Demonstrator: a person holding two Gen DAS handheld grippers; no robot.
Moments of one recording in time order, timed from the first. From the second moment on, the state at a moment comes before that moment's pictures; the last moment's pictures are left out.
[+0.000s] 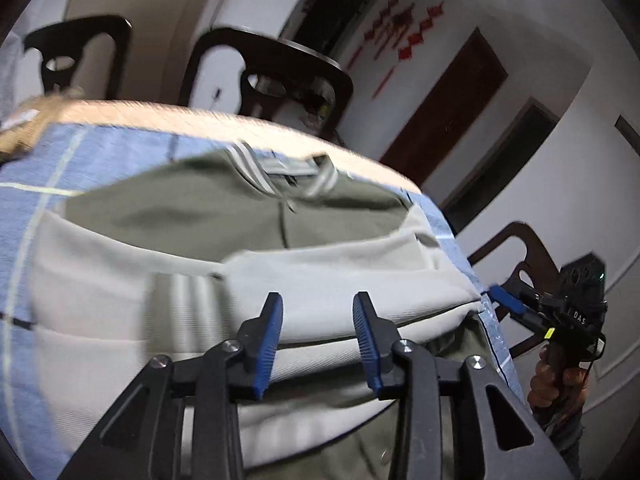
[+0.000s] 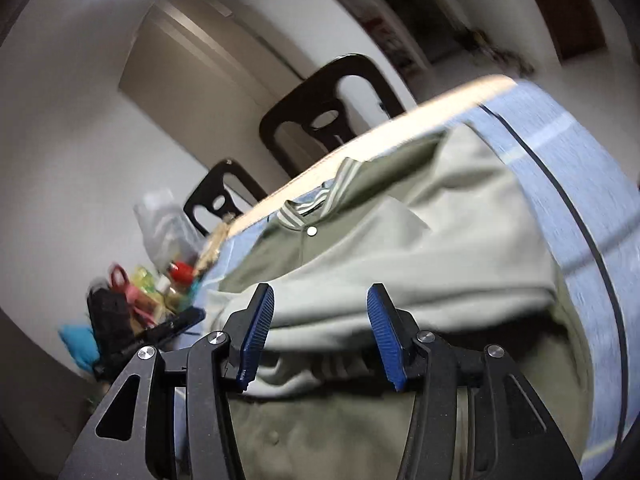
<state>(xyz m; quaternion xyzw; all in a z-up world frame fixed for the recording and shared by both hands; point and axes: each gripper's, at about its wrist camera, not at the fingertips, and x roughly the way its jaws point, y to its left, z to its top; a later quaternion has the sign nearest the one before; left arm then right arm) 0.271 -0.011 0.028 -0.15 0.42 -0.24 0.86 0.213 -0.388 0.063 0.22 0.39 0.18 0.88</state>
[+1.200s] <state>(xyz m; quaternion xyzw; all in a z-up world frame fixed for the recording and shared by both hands) 0.225 0.109 -0.026 -0.10 0.44 -0.05 0.89 0.193 -0.339 0.014 0.03 0.46 0.13 0.88</state>
